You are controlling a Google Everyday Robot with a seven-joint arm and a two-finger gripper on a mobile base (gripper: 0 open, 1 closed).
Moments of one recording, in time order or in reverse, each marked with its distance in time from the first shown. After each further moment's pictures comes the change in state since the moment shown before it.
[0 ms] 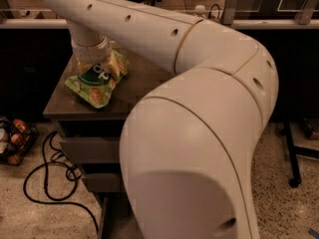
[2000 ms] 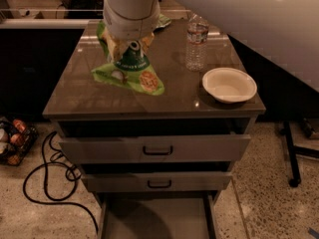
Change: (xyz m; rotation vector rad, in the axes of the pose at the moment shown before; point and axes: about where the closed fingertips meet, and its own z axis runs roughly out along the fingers) arm 0.064 -0.095 -0.166 -0.040 -0.264 -0.410
